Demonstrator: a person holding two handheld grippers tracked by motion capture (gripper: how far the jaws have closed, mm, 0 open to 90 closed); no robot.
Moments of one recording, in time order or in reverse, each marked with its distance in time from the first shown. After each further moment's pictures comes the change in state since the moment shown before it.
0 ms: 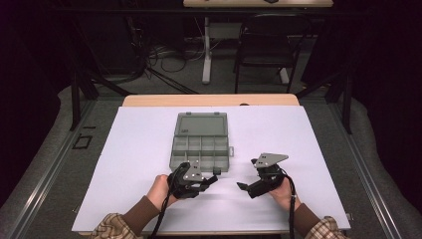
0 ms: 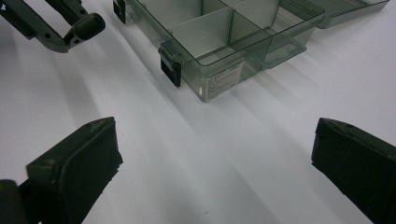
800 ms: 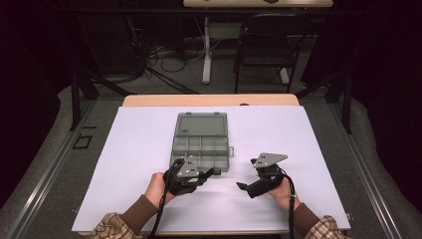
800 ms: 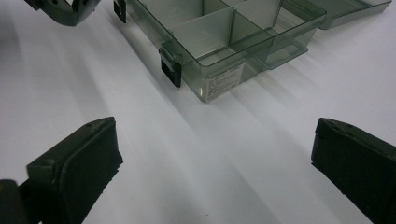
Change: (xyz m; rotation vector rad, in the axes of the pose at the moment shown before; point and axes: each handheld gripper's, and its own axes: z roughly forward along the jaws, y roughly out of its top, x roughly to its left) left arm 0.008 -0.003 -0.008 -0.064 0.054 -0.033; right arm 0.000 0.000 0.002 0.005 0.001 -0.006
